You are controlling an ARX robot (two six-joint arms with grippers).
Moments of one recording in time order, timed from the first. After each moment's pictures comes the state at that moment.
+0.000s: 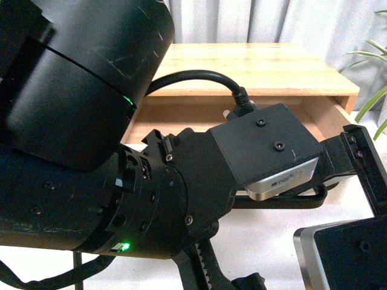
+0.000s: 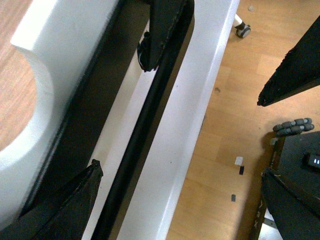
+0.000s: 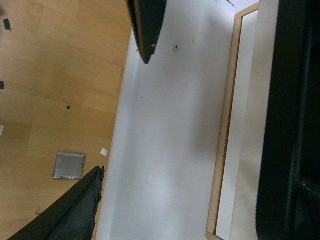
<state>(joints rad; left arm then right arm) -0.60 1.63 0.81 0.02 0.27 0.62 0.28 1.53 0.64 -0.03 -0.46 -1.54</state>
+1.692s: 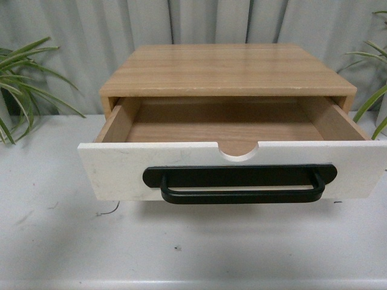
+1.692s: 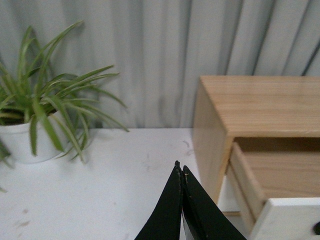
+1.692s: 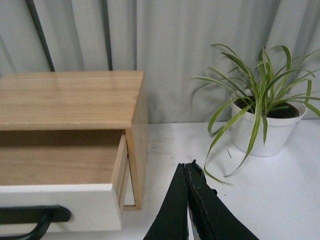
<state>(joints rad) -0.02 0.63 0.20 0.44 -0.01 0.01 0.01 0.69 0.16 0.54 0.00 -0.02</state>
